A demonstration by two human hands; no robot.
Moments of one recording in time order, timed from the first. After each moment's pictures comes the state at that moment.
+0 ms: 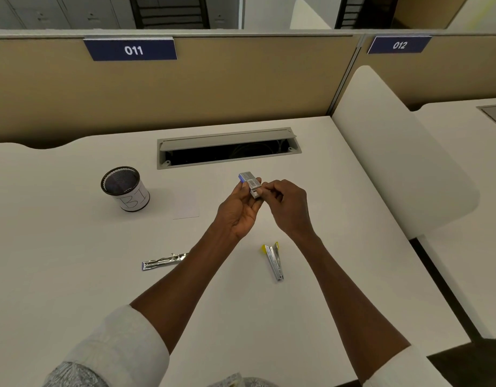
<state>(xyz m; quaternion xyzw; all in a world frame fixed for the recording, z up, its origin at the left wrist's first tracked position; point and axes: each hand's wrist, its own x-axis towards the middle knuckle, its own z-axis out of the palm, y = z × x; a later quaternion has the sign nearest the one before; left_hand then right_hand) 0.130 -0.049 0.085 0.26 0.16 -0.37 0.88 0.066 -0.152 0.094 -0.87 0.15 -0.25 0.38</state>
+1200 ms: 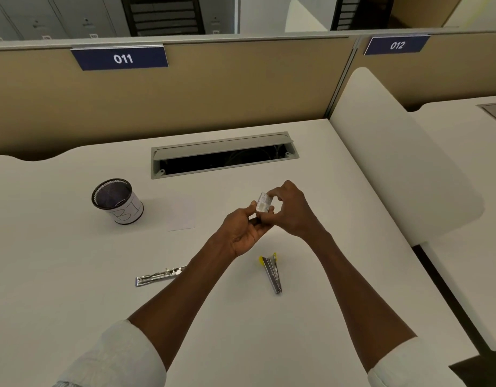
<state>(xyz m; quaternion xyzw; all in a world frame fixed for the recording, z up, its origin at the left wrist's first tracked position) 0.131 -0.062 0.075 0.36 0.19 -0.48 0.77 0.080 -0.203 0.070 -0.94 0.15 -0.08 0.31</state>
